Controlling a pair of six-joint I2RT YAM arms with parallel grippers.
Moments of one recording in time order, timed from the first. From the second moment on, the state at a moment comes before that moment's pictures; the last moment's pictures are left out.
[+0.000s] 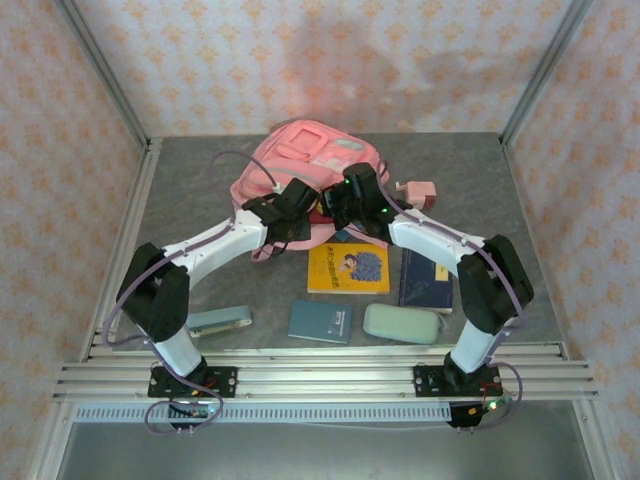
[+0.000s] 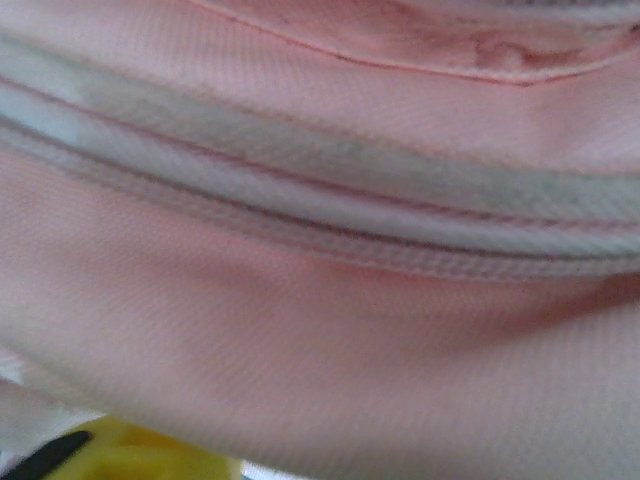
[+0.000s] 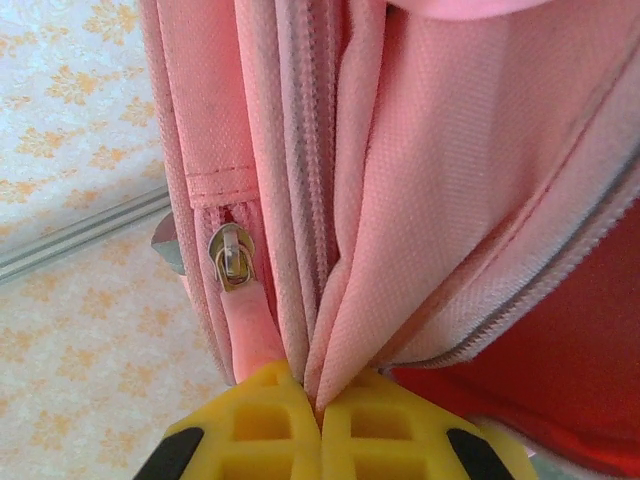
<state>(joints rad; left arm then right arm) -0.60 1.70 1.30 -0.68 -0.27 -0.65 0.61 1.71 1.22 -0.06 -0.24 1.71</state>
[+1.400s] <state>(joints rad) -0.60 1.70 1.34 -0.75 -0.24 -0.56 0.59 1.71 1.23 -0.12 -0.25 1.52</state>
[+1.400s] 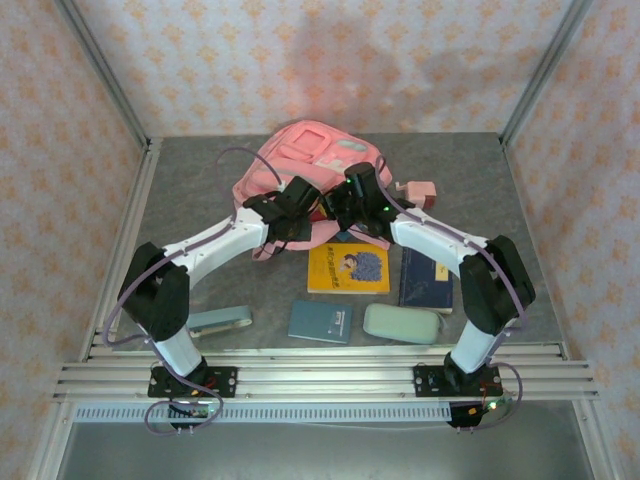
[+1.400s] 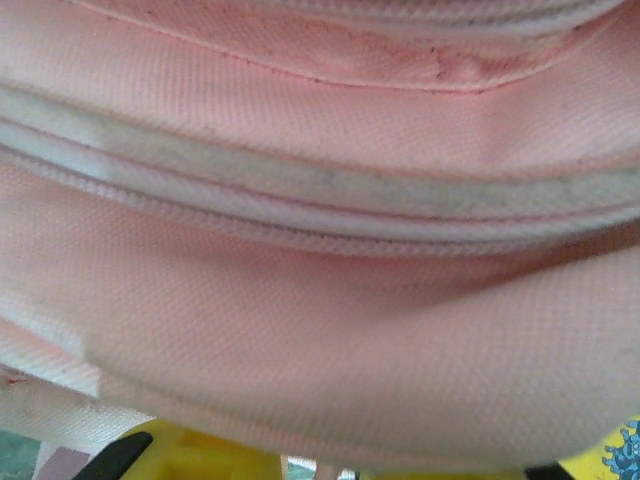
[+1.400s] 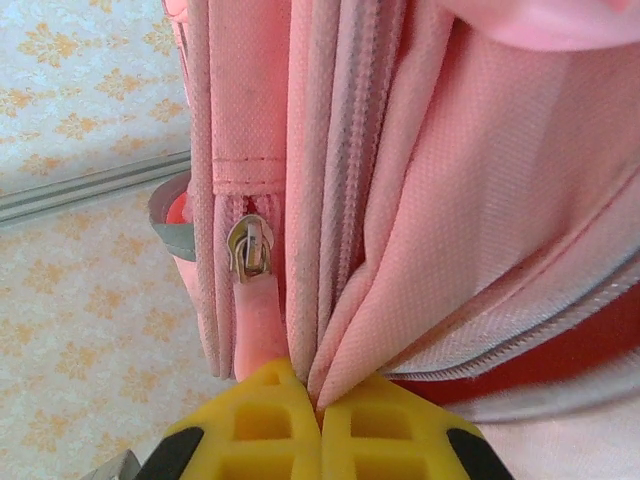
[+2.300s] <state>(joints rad) -0.60 1.64 1.34 -0.79 -0.21 -0.56 0.59 1.71 1.23 -0.11 -0.26 1.52</state>
